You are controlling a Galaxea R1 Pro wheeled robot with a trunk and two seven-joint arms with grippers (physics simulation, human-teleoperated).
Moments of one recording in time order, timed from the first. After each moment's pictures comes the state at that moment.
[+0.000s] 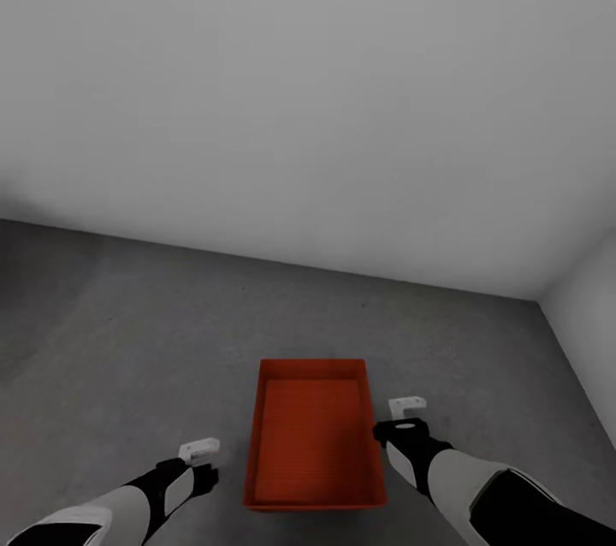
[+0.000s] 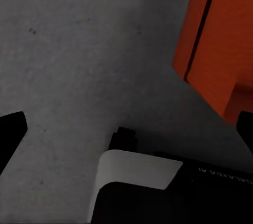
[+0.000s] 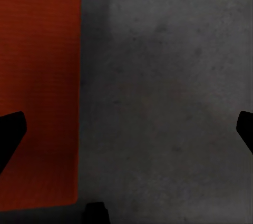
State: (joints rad) left arm -0.71 0.01 -0.02 -0.01 0.23 0.19 0.15; right arm -0.82 0.10 0.62 0.02 -0.51 0.06 -0.28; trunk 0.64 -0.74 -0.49
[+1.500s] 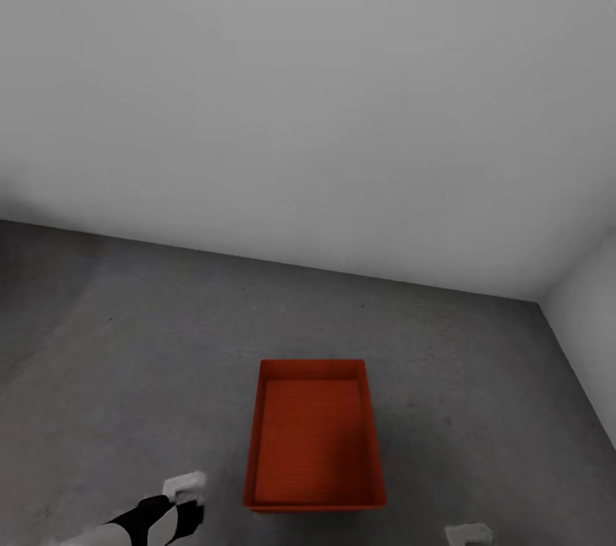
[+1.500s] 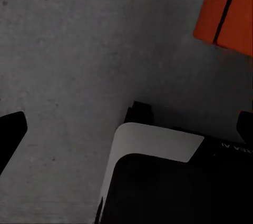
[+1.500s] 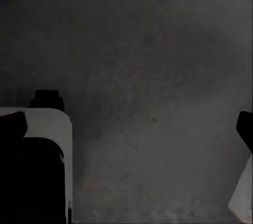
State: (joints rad) left arm -0.62 0.04 -0.02 0.00 0.23 0.16 0.13; right arm -0.48 -0.02 0.62 0.03 -0.51 -0.04 -0.27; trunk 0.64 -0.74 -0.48
